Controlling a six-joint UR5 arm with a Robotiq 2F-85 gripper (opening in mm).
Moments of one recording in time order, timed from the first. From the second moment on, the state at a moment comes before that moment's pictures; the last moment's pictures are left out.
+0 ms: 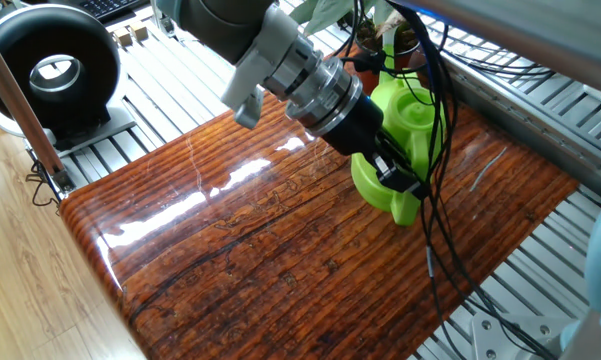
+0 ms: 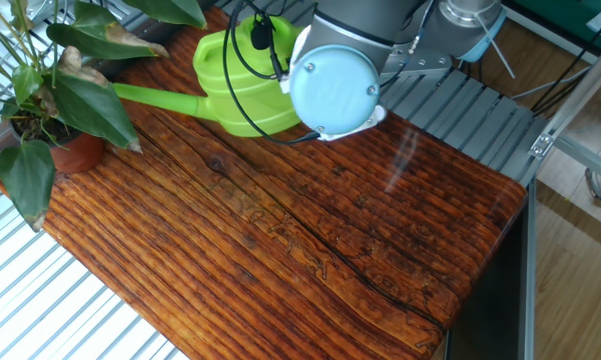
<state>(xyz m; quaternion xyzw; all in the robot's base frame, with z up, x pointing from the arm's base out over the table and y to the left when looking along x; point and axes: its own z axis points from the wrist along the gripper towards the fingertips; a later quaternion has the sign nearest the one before) 0.296 0.011 0.216 0.43 -0.77 0.05 0.46</state>
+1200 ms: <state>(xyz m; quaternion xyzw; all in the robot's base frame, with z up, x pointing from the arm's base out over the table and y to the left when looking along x) 0.302 0.004 0.223 0.45 -0.76 0.03 0.46</state>
